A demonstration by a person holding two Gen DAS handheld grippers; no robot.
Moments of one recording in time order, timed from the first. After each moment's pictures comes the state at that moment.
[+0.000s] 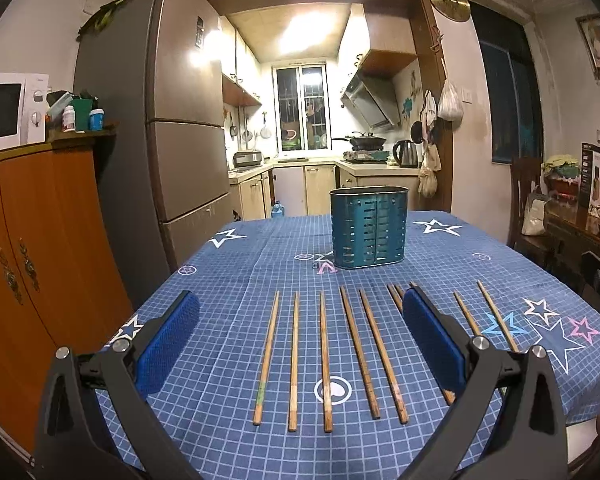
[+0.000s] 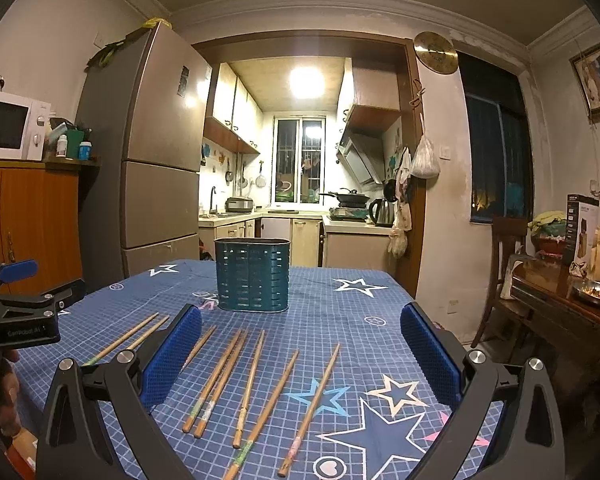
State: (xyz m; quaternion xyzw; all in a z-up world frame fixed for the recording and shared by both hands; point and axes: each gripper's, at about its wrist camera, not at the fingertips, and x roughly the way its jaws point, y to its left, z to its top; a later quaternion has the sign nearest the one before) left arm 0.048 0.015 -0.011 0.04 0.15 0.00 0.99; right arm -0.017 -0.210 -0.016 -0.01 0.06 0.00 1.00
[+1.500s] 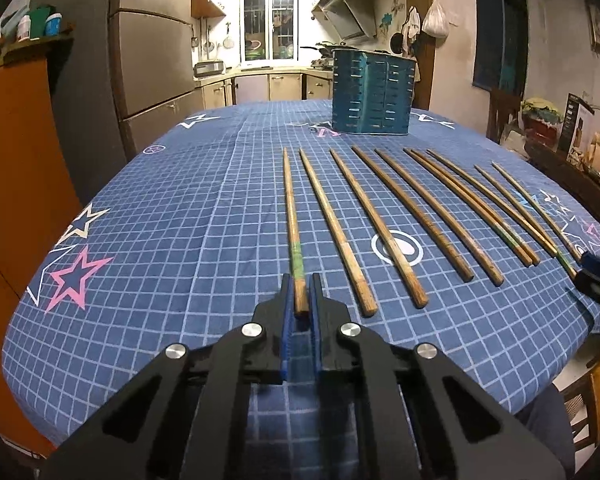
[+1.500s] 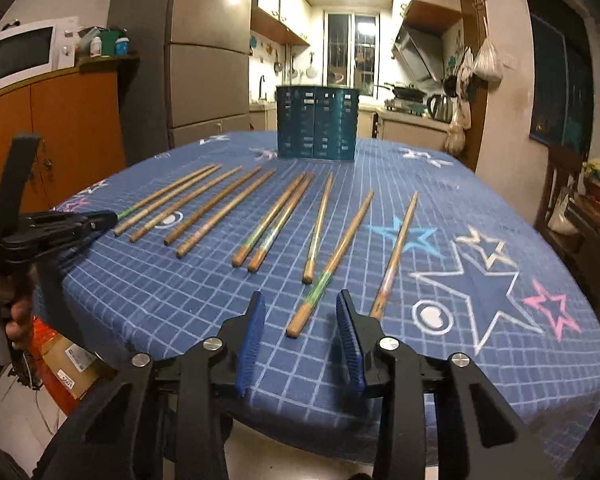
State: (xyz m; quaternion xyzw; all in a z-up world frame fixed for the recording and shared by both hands) left arm 0.085 0.085 -0.118 0.03 0.32 -0.08 0.94; right arm -0.005 -0.170 -0.118 -0.03 0.27 0.09 0.96
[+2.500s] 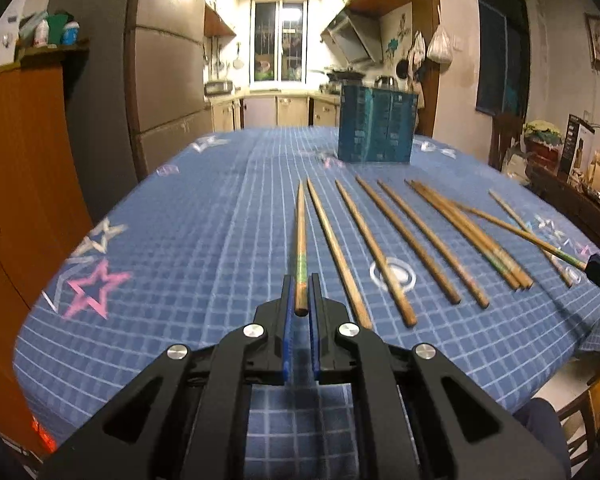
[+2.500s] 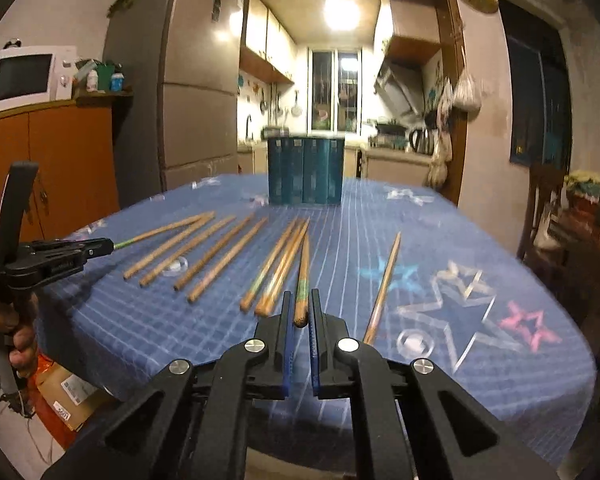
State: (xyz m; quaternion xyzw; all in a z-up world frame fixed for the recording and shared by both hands) left arm 0.060 0.092 -0.095 0.01 0.26 -0.07 0.96; right arm -0.035 -0.169 -0.090 -0.02 0.18 0.07 0.98
